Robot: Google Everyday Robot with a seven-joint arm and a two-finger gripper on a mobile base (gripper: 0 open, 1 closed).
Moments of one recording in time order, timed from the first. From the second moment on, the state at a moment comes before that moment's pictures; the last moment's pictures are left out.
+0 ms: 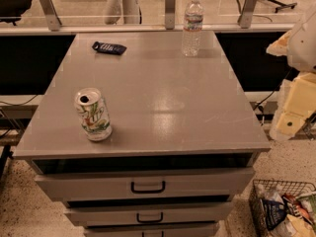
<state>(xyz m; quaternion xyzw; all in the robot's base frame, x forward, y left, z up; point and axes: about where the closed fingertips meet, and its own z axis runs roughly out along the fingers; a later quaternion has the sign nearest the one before) 0.438 -0.215 0.981 -0.60 0.78 -0.04 0.17</state>
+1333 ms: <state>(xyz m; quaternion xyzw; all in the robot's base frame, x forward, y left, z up) 0.597 -0.106 0.950 -0.65 0.71 0.00 0.27</state>
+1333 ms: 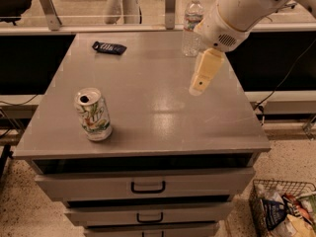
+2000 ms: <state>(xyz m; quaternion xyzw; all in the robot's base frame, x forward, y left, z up) 0.631 -0.076 0.937 -0.63 0.71 0.02 0.31</state>
